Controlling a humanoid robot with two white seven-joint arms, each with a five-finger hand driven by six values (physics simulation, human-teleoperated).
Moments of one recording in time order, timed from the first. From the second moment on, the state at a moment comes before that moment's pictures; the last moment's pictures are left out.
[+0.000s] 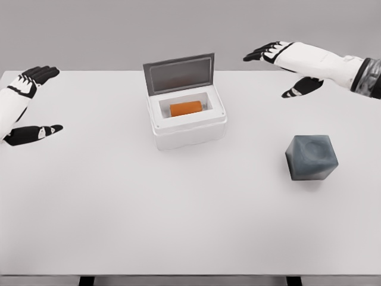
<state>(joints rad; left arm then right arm) -0.04 0.70 -0.02 -1.59 -0.35 -0.61 0.07 -0.70 -0.67 0.39 -1.33 0.30 -0.59 0.61</state>
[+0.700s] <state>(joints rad) -0.58 0.70 -0.55 -1.26 -0.35 -0.61 0.07 -0.24 -0.74 0.01 -1.61 0.18 -0.61 0.61</state>
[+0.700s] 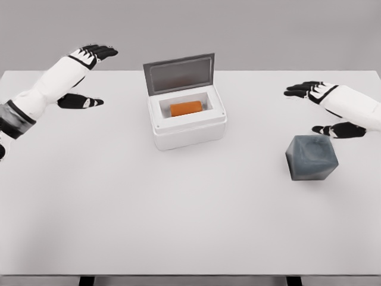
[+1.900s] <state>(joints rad) -0.88 0.51 -0.80 -0.75 -0.45 -0.61 0.07 -0.19 -0.79 0.00 -1.65 0.05 -0.61 0.61</state>
